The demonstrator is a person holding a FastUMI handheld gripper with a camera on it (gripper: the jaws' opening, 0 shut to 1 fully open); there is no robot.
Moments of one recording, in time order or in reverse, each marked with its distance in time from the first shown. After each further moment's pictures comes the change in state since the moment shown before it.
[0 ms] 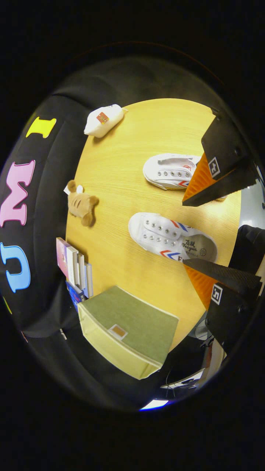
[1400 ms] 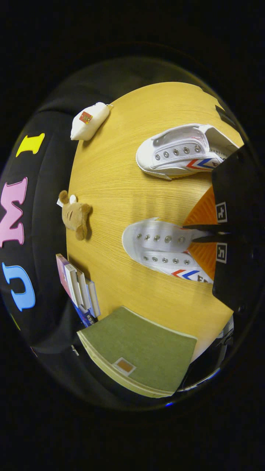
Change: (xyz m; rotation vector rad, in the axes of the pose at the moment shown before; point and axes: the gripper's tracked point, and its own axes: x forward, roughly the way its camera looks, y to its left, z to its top) arm 0.064 -0.014 0.019 0.151 -0.128 -0.027
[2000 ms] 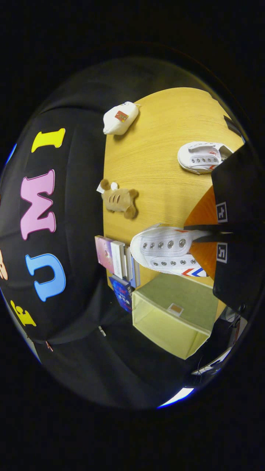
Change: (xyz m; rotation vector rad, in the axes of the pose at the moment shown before) arm -0.097 0.065 0.120 0.024 -0.183 0.127
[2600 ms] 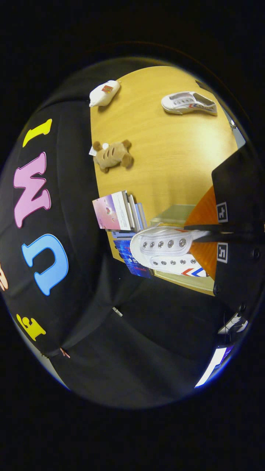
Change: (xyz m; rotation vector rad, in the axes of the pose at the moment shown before) arm 0.032 0.190 0.032 0.233 0.118 0.103
